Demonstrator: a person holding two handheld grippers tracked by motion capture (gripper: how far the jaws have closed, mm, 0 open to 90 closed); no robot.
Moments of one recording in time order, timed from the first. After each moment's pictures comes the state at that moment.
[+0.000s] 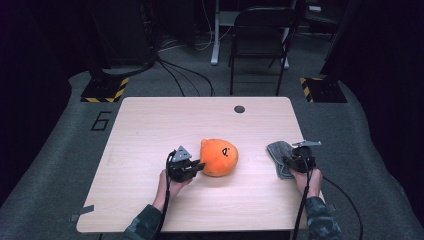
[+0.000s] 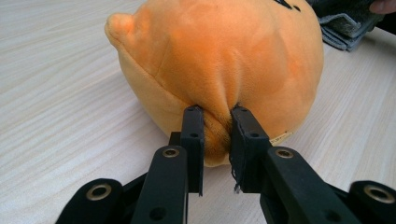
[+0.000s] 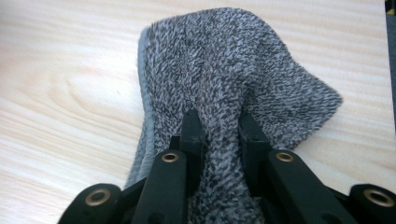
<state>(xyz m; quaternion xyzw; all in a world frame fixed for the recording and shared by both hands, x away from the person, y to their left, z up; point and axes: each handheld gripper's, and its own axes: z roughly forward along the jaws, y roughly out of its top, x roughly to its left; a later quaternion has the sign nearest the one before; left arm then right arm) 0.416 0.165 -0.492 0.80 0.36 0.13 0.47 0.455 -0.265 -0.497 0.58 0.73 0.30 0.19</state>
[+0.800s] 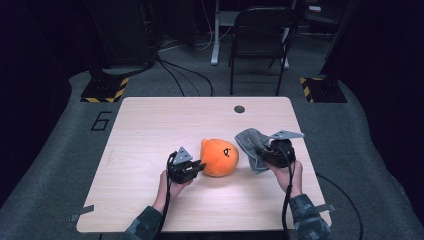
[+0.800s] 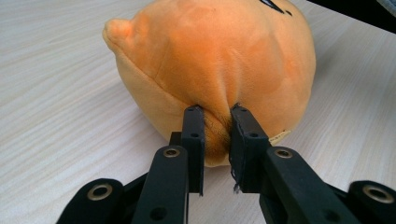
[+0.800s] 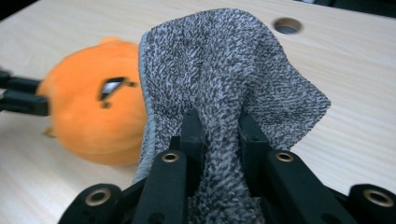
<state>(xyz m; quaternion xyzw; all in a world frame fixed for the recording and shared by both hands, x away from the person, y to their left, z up) 0.411 0.162 -0.490 0.80 0.34 0.14 0.47 0.424 -0.165 -0.412 0.44 0.78 0.40 0.18</state>
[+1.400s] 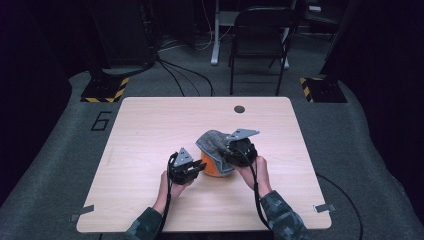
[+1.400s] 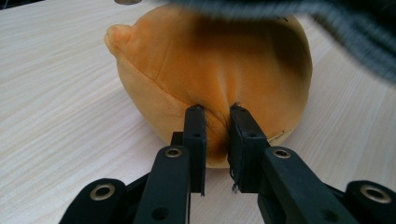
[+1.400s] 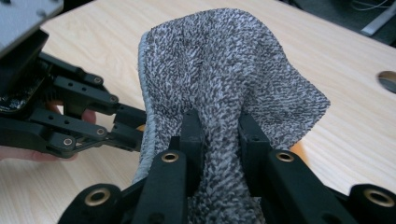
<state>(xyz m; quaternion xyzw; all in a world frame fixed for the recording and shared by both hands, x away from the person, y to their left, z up) 0.407 0.161 -0.490 0.80 0.33 0.16 0.48 0.423 -0.061 -0.404 0.34 0.83 0.40 0.17</state>
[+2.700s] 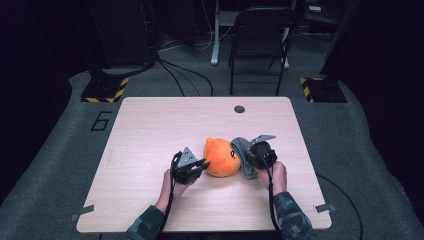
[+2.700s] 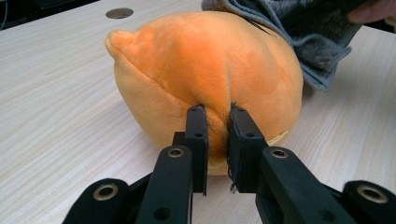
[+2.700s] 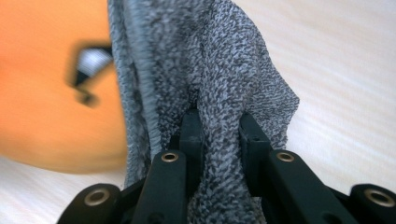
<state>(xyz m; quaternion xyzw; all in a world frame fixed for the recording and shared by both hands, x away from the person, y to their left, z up) 0.408 0.151 -0.485 0.81 0.30 0.17 0.48 0.451 -0.132 -0.465 0.46 0.81 0.29 0.19</state>
